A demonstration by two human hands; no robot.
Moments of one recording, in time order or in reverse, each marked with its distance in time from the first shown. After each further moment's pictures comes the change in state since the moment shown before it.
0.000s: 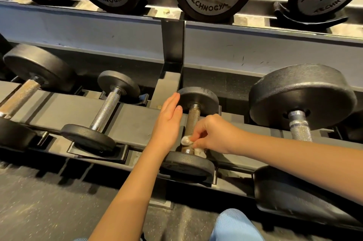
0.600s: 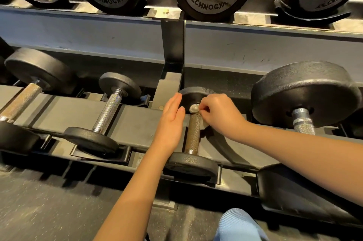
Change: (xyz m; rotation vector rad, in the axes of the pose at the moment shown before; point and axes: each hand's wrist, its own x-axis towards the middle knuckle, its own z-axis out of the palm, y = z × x) left_hand -0.002 0.002 0.000 0.003 -0.025 -0.011; right_hand 0.026 0.011 -0.010 -0.256 0.487 -0.016
